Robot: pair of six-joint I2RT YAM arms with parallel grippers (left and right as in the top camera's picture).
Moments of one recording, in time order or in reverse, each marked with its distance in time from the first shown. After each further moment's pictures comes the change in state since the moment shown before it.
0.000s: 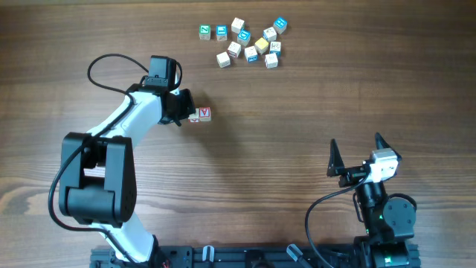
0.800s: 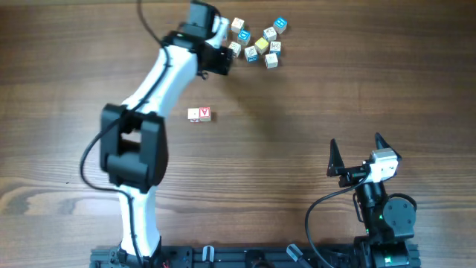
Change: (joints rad) left arm -0.172 0.295 0.642 -0.165 -0.066 0.448; right arm 0.000 0.001 0.000 0.000 0.000 0.000
